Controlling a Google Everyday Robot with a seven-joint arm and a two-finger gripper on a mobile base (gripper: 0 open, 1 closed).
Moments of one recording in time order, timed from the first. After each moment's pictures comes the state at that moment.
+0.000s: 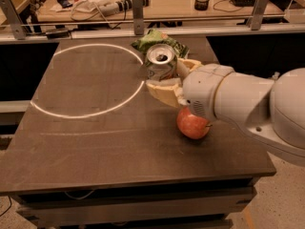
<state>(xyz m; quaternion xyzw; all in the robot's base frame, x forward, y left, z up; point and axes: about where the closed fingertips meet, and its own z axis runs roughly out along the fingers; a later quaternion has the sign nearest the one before) 0.489 -0.029 0.949 -0.37 0.71 0.16 0.58</state>
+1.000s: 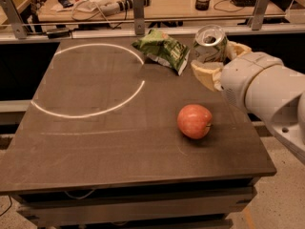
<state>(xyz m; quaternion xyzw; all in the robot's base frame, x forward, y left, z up) 0.513 -0.130 0.981 -0.27 0.73 -0.01 0.63</state>
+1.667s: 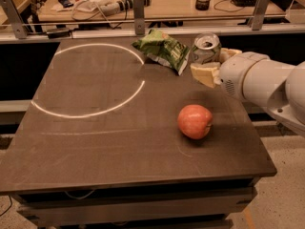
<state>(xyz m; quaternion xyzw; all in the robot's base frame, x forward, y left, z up) 0.561 -0.144 0.938 -0.27 0.76 0.05 0.59</state>
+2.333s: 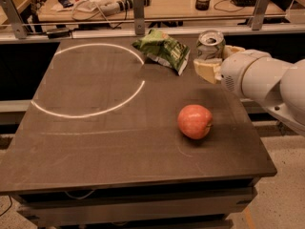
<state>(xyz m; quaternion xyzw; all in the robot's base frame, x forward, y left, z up) 0.572 -0.154 0.942 -0.24 0.77 0.03 0.60</state>
